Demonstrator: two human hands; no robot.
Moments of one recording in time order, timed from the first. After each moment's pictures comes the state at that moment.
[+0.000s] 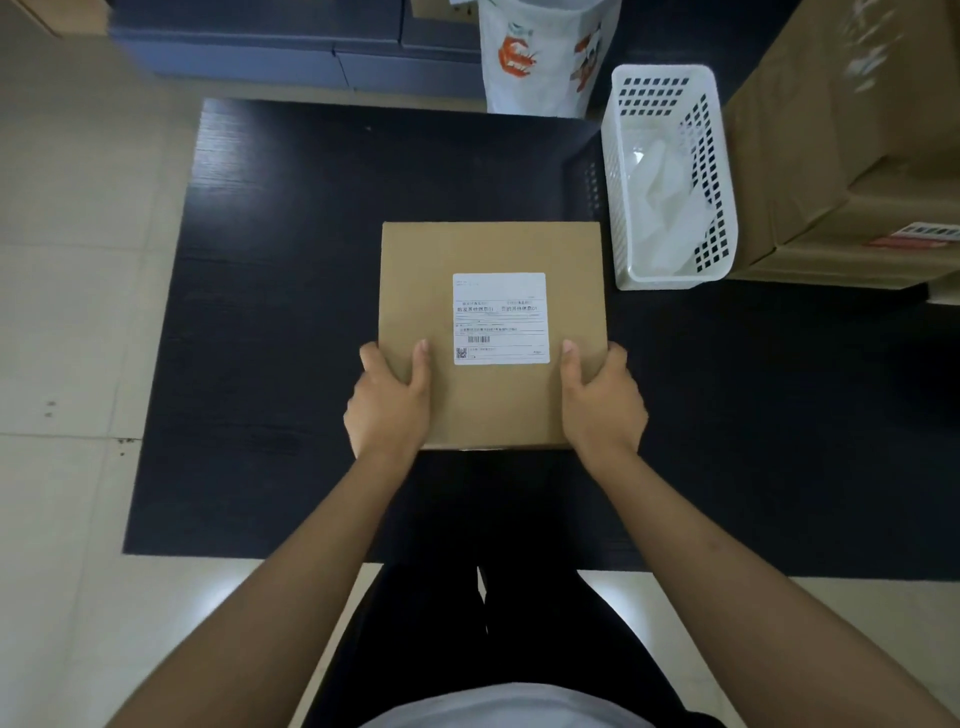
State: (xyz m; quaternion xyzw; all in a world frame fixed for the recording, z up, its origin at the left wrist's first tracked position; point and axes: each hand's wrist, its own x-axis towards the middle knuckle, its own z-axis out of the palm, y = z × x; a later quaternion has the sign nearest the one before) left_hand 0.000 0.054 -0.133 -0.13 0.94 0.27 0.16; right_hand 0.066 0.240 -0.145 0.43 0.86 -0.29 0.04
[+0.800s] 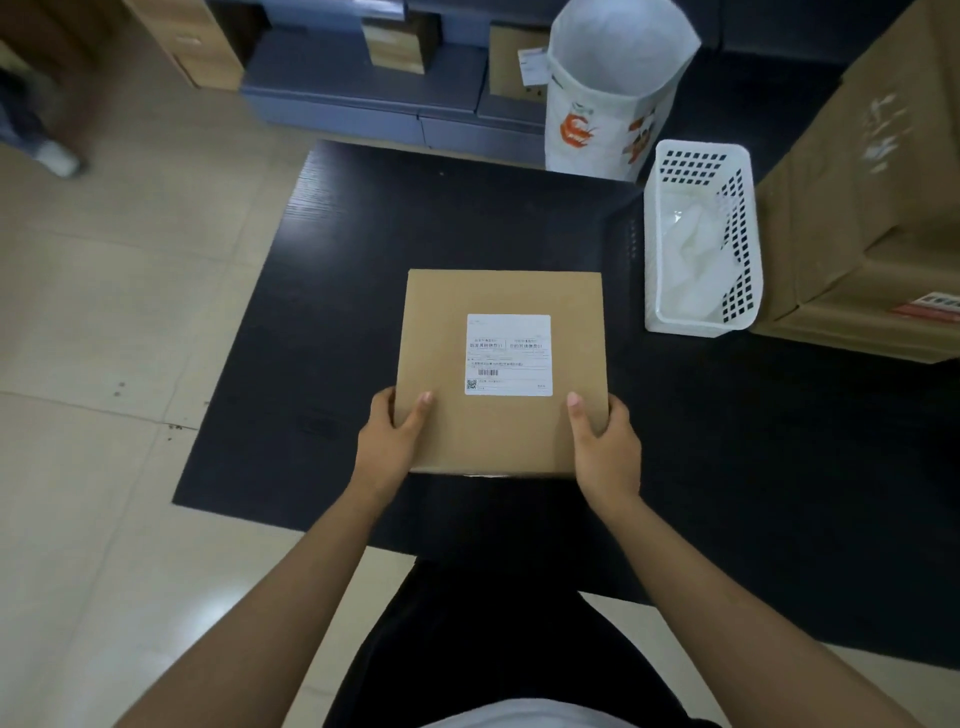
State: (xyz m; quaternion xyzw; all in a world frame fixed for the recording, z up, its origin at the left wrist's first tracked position) left_hand 0.045 0.006 -0.129 -0.19 0.82 0.50 0.21; right_hand 0.097 0.226 -0.143 0.40 0.79 -0.47 0.05
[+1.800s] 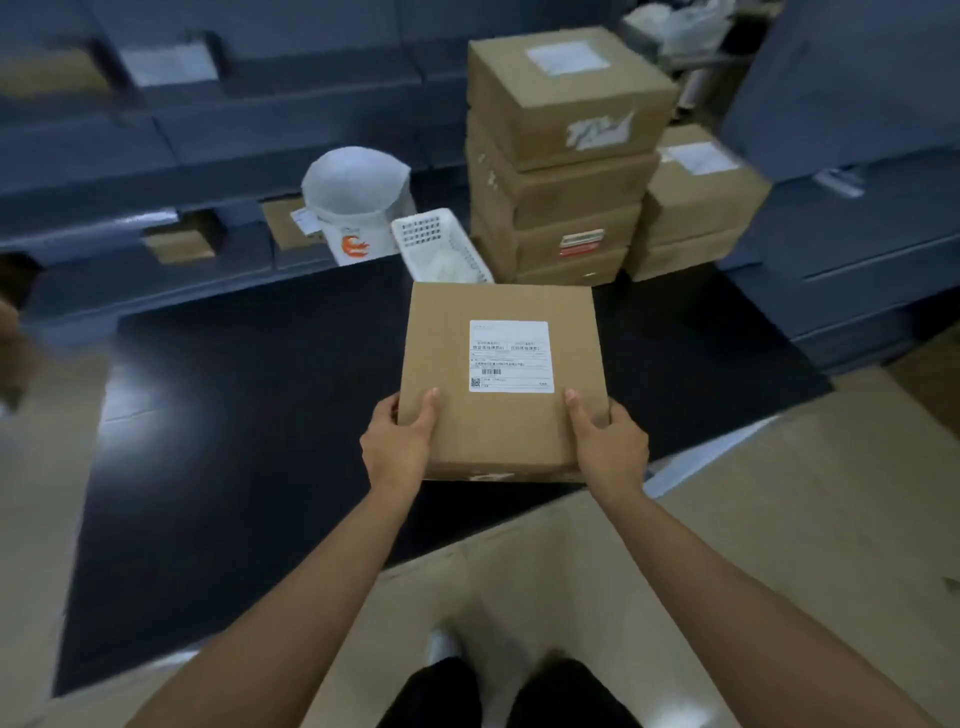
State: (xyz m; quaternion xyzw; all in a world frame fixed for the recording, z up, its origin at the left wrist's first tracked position) left_hand 0.151 0.128 -0.045 0.01 0.82 0.55 0.18; right_hand 0.292 0.285 -0.054 0.55 0.68 -0.44 -0.20
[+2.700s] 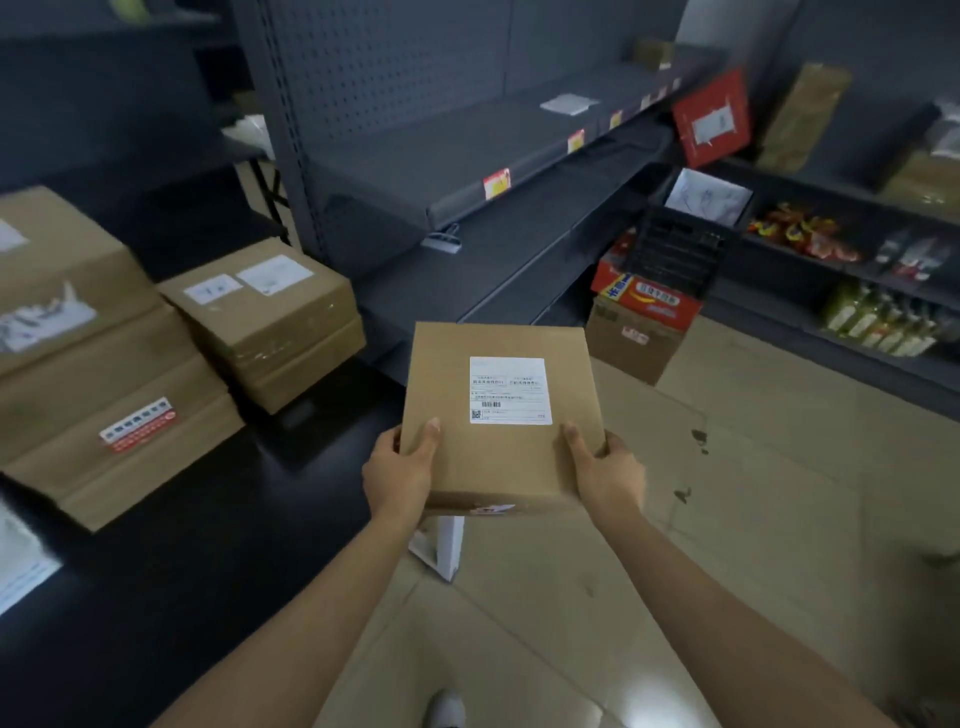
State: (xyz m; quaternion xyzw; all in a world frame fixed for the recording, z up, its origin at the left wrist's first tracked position) left_hand 0.401 0.545 -0.016 0.28 0.76 0.49 0.33; right_hand 0.608 0.600 -0.012 0.74 0.52 -0.31 -0.31
